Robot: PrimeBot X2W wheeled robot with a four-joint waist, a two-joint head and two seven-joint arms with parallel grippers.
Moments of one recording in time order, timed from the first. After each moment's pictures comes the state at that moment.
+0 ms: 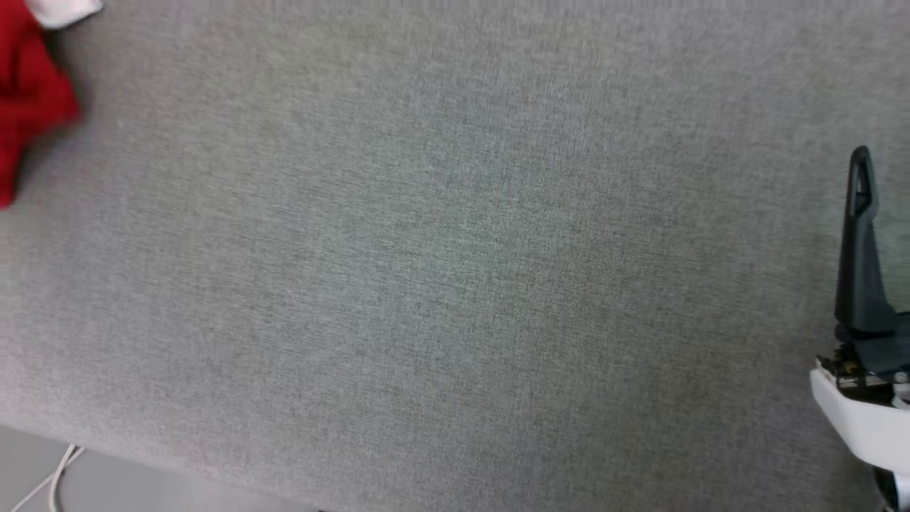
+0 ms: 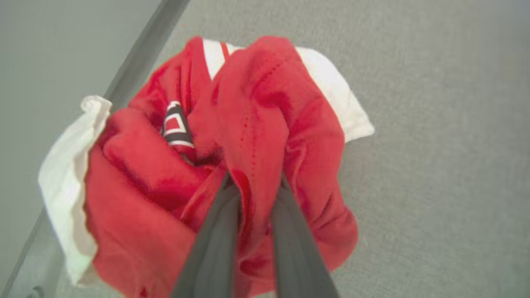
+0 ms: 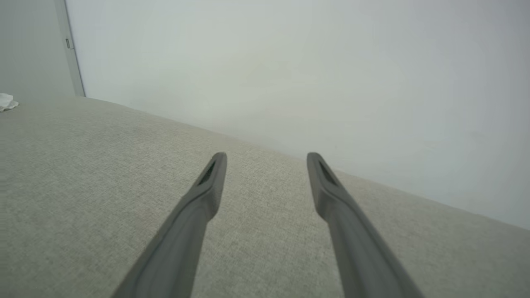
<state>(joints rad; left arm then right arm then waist) -1.02 0.81 -0.26 0.68 -1.06 -0.13 0.61 -0.14 -0.12 -0.08 -0.45 -0.16 0.13 -0.26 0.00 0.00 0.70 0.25</state>
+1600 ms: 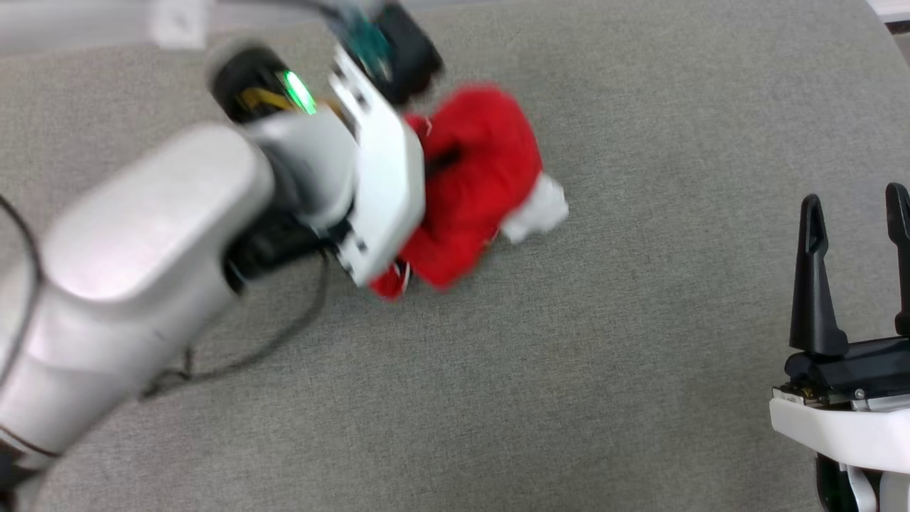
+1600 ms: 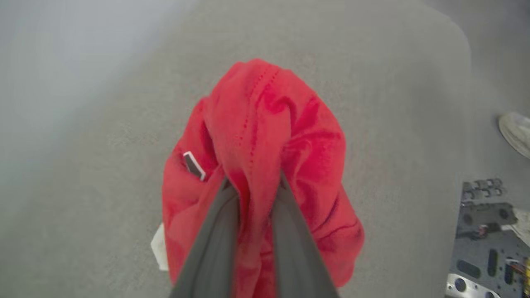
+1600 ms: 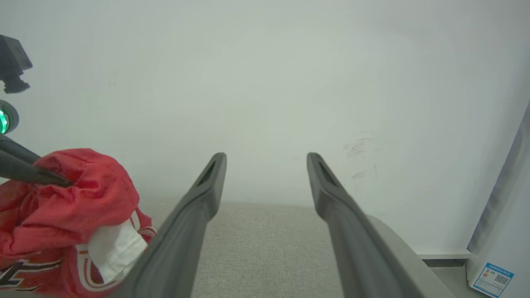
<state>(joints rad) -1.25 0.62 -1.10 0.11 -1.04 -0.13 0.59 -0.08 -0.05 -0.07 -0.31 0.05 0.13 -0.26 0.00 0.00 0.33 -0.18</state>
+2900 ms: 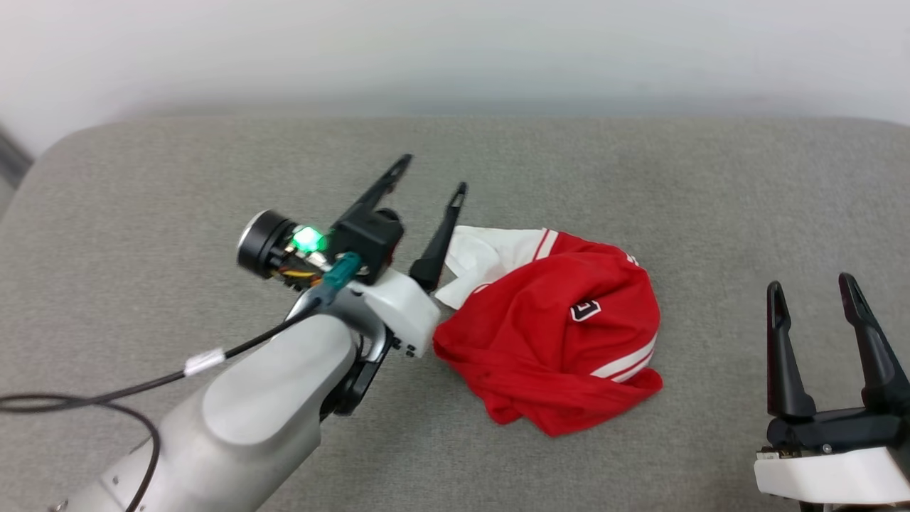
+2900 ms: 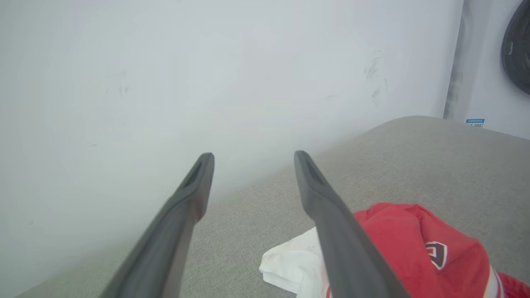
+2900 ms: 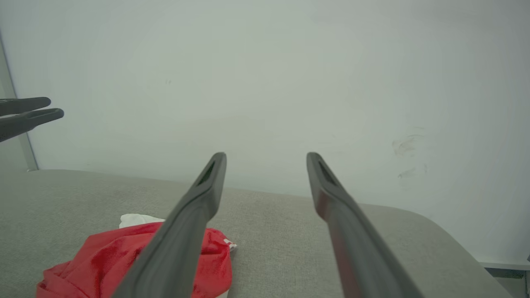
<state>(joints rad) -0.82 0.41 -1.03 0.34 -0.67 0.25 -0.25 0.04 -0.05 -0.08 -0.20 0.01 0.13 -0.26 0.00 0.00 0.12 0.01</state>
